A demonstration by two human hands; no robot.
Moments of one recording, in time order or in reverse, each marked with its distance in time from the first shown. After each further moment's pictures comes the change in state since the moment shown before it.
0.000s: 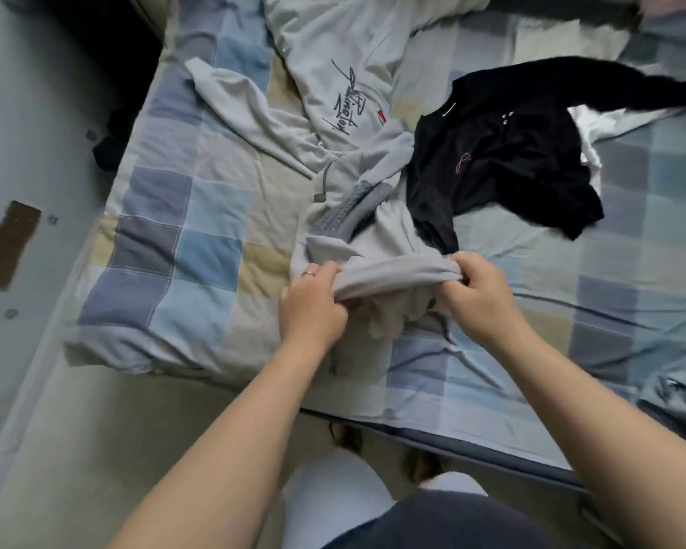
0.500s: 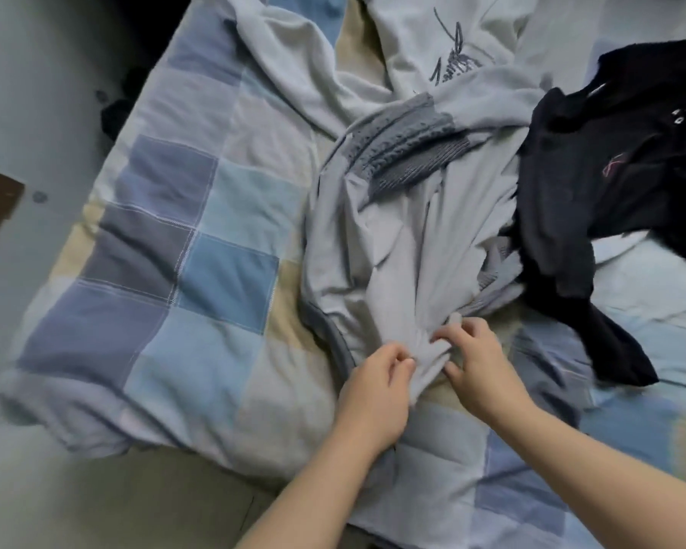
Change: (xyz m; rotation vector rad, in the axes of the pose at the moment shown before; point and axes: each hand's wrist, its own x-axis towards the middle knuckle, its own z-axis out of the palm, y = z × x) left_hand 0.092 -0.137 0.131 -0.604 -0.226 -0.214; right_hand 0.141 0.128 0.244 -0.336 -0.289 -0.034
